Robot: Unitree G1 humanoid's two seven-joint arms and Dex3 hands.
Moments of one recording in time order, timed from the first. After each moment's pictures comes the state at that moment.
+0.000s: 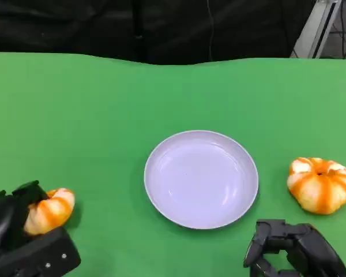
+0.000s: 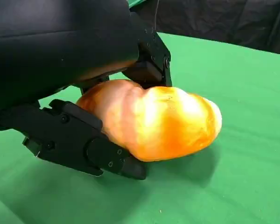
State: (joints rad) left arm -0.09 0.43 -0.20 0.53 0.61 -0.13 0.34; right arm 0.03 -0.08 0.10 0.54 0.09 -0.77 0.48
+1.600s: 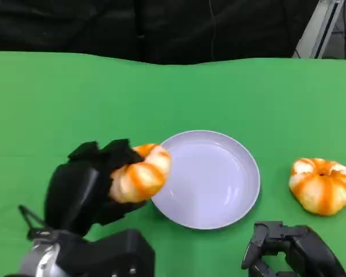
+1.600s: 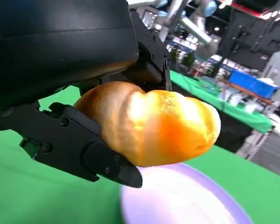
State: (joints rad) left arm -0.05 0.22 -0.27 0.02 0.66 -0.18 0.31; right arm 0.03 -0.08 0.10 0.56 0.08 -0.78 0.47
